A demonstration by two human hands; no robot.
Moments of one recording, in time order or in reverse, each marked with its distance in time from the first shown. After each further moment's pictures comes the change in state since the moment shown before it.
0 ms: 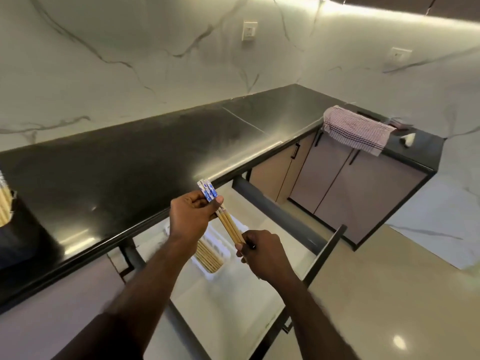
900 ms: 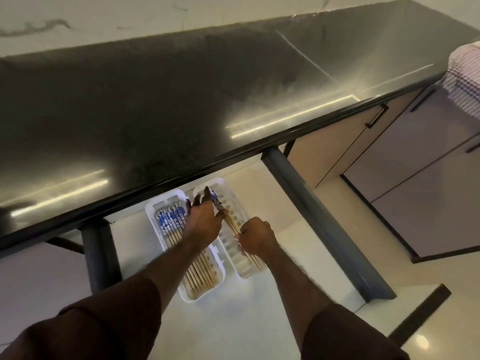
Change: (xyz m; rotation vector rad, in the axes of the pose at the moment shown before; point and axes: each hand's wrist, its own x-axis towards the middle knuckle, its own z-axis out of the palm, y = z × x) left_hand 0.194 -0.248 0.074 0.879 0.005 -0.189; right_hand 0.263 0.150 0.123 -0.073 -0.461 0.237
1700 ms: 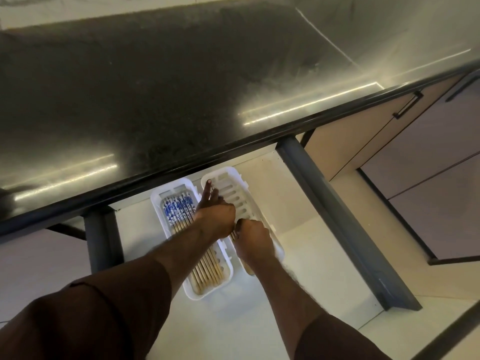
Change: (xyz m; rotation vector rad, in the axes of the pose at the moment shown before) left_hand 0.010 0.010 -0.002 0.975 -0.399 0.187; right_hand -0.007 -0.006 0.040 -0.280 0.187 -0.201
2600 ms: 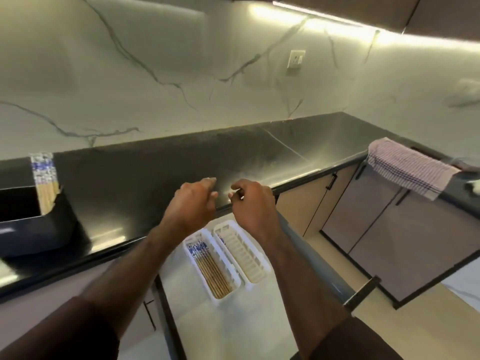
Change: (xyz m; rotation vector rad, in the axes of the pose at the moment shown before) left_hand -0.297 -0.100 -0.147 -0.698 0.889 0.056; right_hand -0.215 -0.173 -0.212 0.223 0.593 -0.272
